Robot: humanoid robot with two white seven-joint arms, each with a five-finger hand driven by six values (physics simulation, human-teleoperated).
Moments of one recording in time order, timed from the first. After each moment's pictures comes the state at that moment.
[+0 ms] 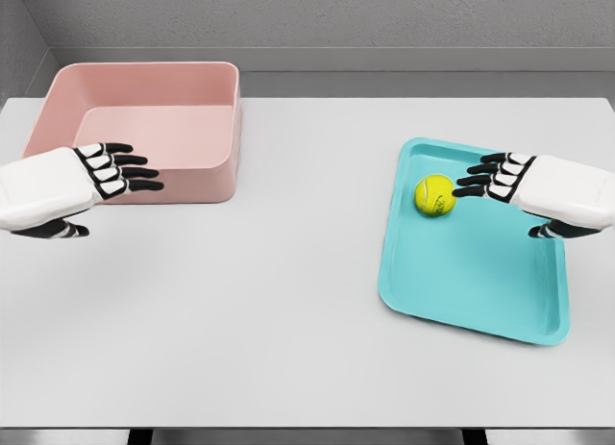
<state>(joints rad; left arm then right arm) -0.26 1.19 -0.37 -1.80 -0.39 -0.61 -0.17 -0.51 -1.24 0.72 -1.70 0.32 -0.61 0.13</state>
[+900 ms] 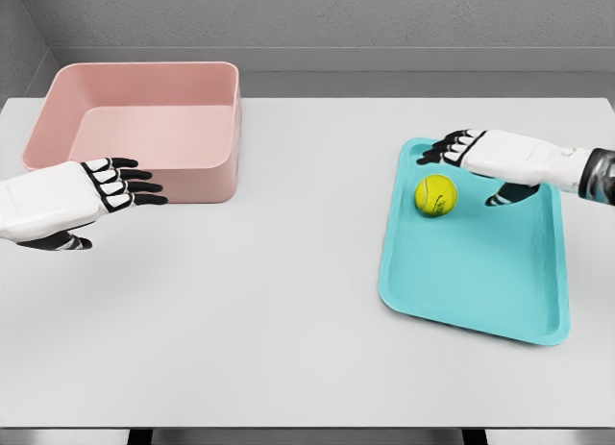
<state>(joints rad) -0.25 1.19 -0.39 -1.80 -0.39 -0.61 -0.18 -0.69 -0.87 0.73 -1.34 0.37 -0.61 0.37</state>
